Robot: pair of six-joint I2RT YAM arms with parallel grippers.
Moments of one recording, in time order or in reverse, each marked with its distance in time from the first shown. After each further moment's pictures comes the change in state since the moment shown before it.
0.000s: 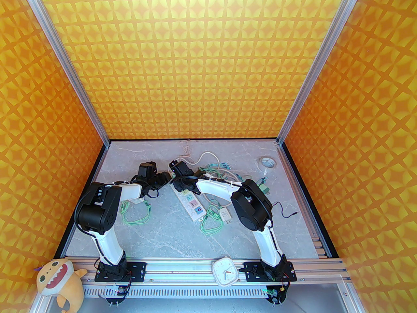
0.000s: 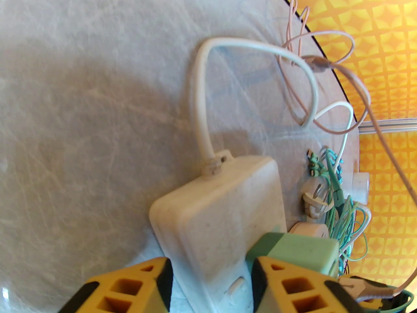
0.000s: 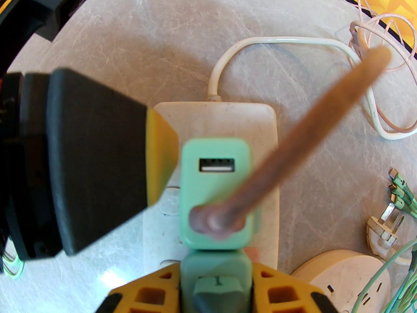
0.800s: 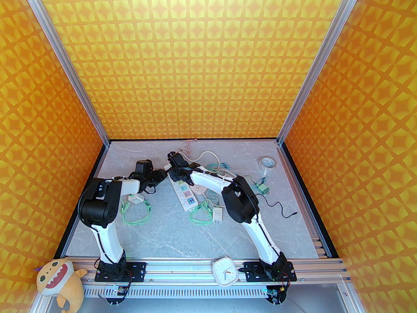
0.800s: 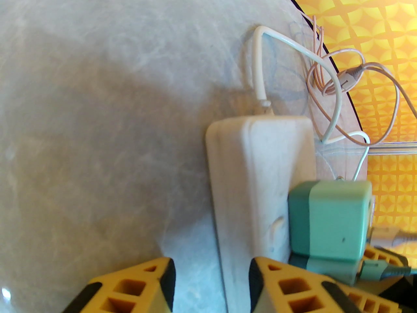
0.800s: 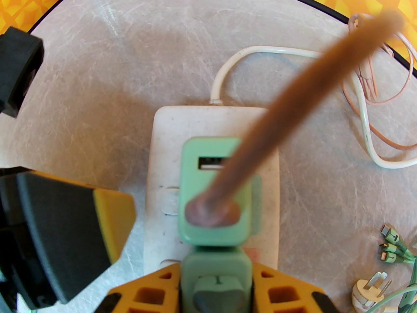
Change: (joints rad) left arm 0.074 0.037 0.035 0.003 -0.003 0.006; right arm -0.032 0.178 0.263 -0.038 0.035 0.031
